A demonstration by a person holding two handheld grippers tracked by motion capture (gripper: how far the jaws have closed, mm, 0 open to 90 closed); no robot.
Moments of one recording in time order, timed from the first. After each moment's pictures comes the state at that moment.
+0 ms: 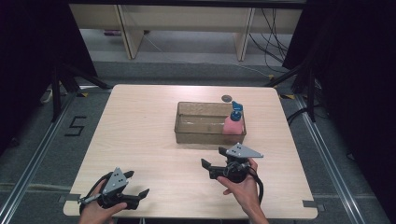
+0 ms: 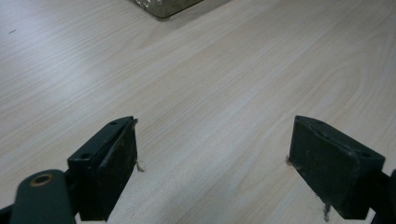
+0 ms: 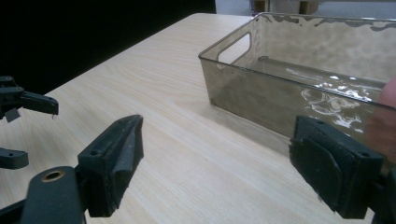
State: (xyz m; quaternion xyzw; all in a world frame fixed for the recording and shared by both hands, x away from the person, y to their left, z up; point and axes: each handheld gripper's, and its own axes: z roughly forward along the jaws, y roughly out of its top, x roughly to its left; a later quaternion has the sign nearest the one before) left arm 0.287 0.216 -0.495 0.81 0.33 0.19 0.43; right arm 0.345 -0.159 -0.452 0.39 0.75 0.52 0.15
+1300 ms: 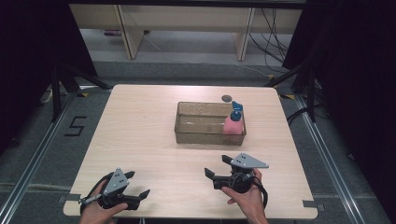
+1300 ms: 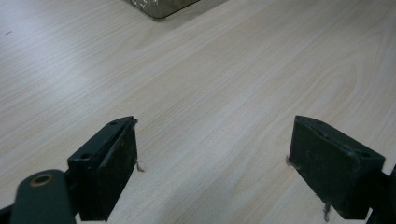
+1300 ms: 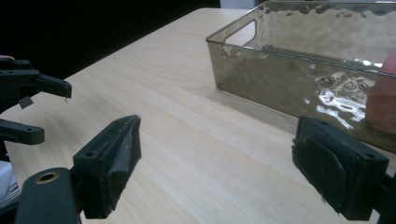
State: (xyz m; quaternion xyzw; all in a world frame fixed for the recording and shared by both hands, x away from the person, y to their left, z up) left arm 0.288 0.217 -0.493 0.83 0.32 0.20 0.42; right arm 0.322 -0.171 -0.463 0.38 0.74 0.53 0.14
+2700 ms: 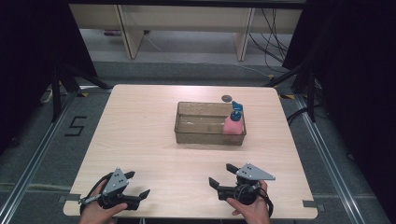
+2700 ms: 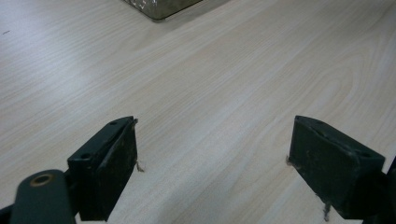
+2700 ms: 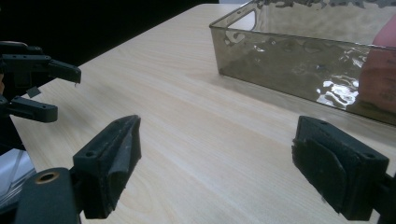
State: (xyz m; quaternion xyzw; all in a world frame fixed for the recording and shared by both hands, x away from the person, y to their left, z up) left arm 0.286 0.215 -0.494 0.82 0.33 0.19 0.43; right arm 0.296 -0.182 -0.470 0.39 0.74 0.53 0.14
